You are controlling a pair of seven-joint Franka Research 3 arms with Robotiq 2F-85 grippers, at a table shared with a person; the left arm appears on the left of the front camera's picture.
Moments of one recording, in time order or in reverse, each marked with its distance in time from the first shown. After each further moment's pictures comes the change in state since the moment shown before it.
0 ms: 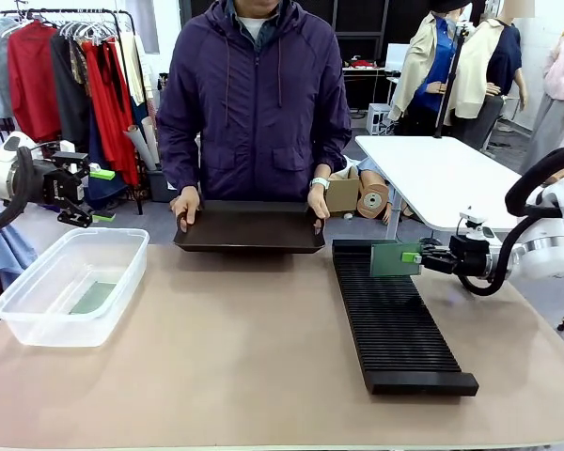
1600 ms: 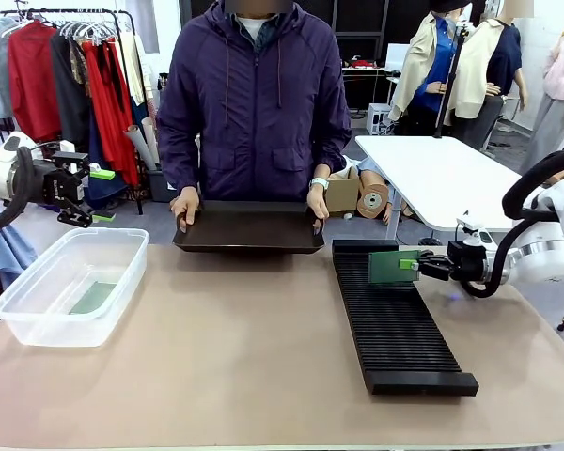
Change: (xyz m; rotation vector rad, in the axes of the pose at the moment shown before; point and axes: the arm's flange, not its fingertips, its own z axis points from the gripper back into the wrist) left arm 0.000 0.000 0.000 0.000 0.000 0.000; right arm -0.014 -0.005 0.001 -0.032 0.036 0.033
